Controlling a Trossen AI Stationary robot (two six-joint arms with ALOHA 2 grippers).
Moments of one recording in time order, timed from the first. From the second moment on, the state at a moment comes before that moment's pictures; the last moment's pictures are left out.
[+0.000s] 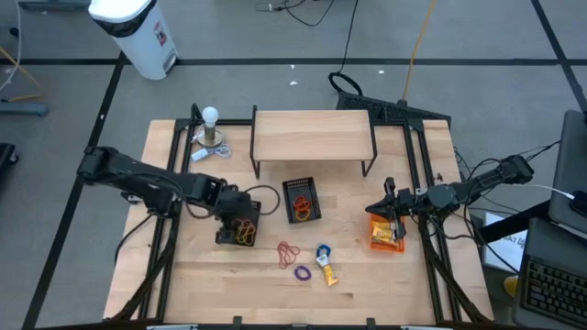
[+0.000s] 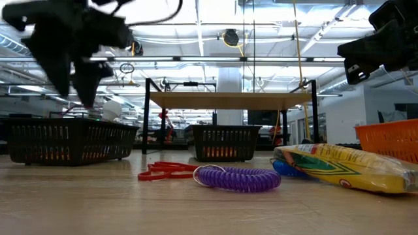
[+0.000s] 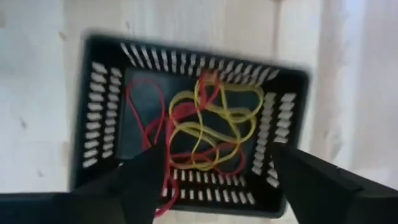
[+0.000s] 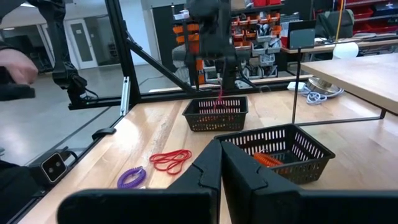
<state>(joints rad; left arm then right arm) -0.17 1.33 0.91 -0.86 0.09 -0.21 0.37 0.27 0.02 0.24 0.28 0.14</state>
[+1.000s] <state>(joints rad) -0.34 1.41 0.96 -0.96 -0.31 -0.24 0.37 0.27 0.02 0.24 0.28 0.15</state>
